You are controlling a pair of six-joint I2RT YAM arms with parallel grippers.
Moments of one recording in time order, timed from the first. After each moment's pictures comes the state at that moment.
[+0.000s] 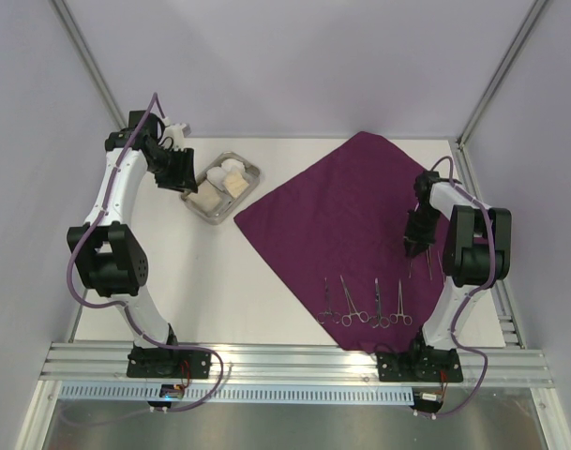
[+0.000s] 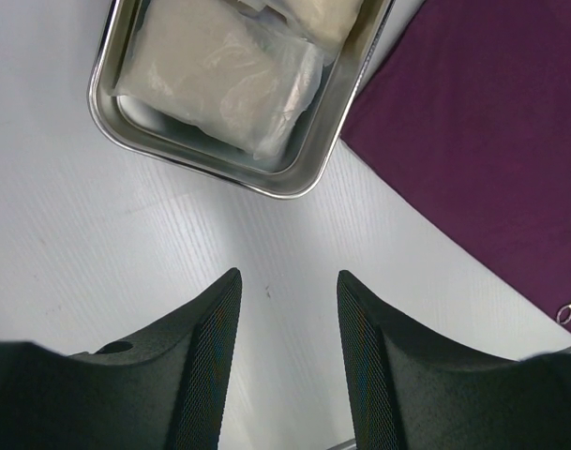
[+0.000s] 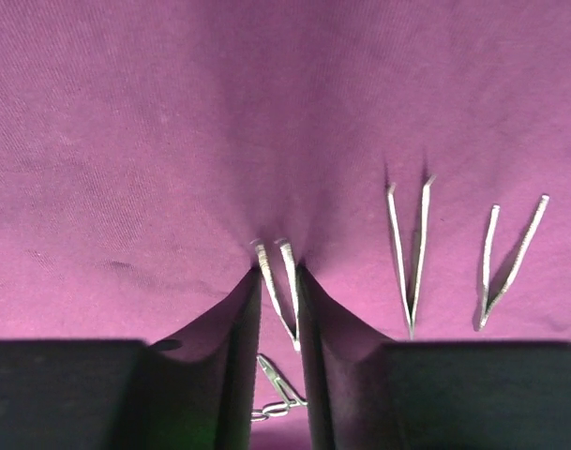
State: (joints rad) left arm 0.05 1.81 1.76 -1.06 0.37 0.15; right arm -0.10 1.92 1.30 -0.93 0.06 0.26
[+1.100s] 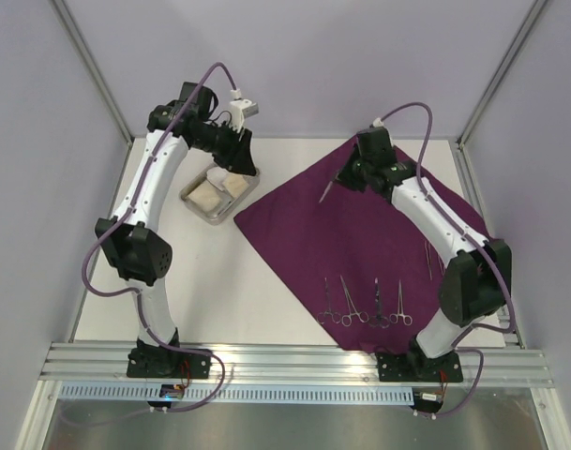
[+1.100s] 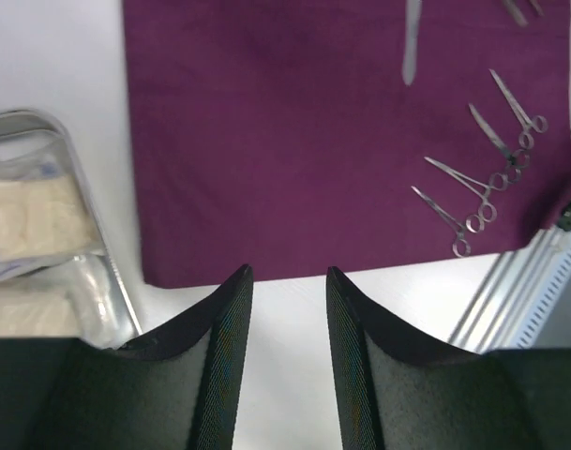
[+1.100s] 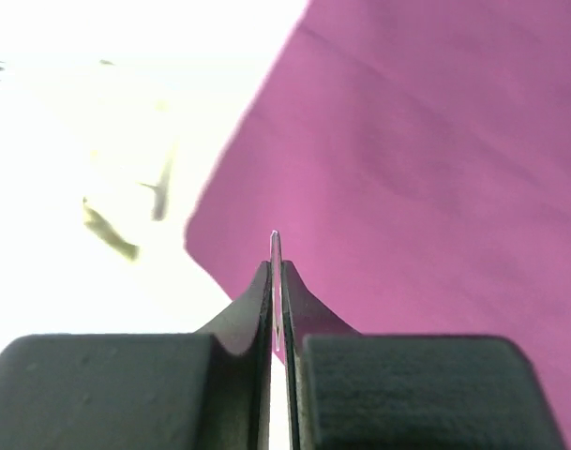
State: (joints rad) left arm -0.25 1.94 2.17 -1.21 0.65 0.34; right arm 0.34 1.64 1.43 -0.53 -0.01 0.82
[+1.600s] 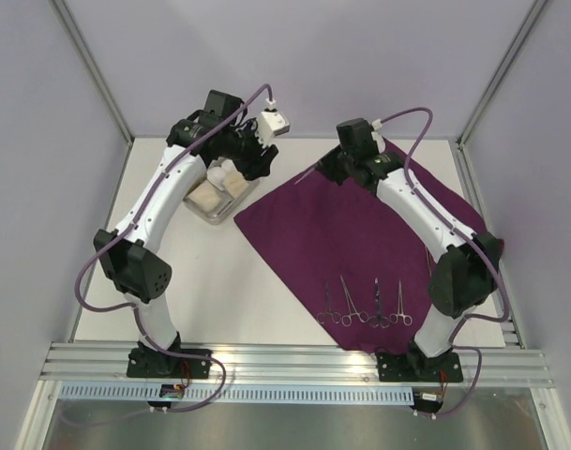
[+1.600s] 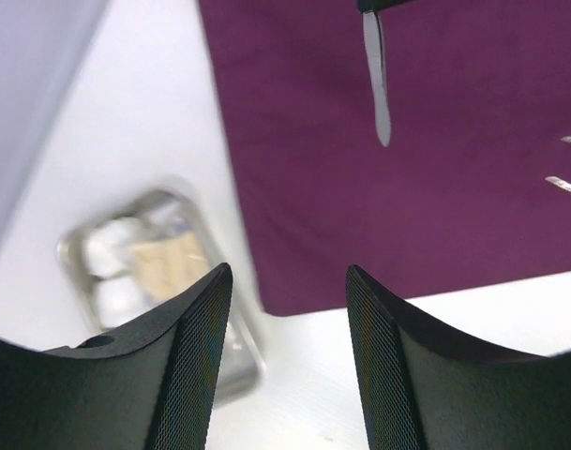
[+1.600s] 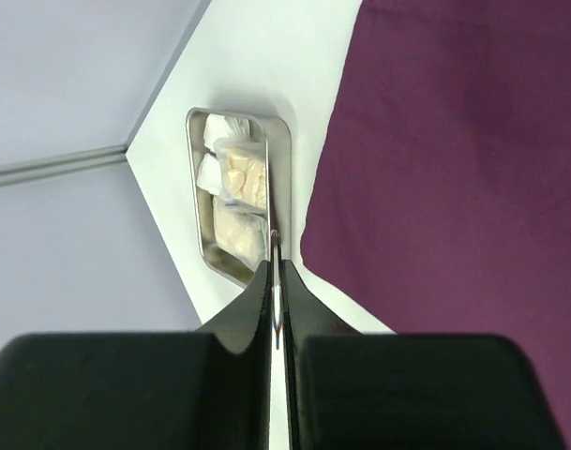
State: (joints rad) left arm -0.42 1.84 2.05 -1.01 0.42 0.53; right arm 0.47 1.72 1.62 -0.56 0.11 1.23
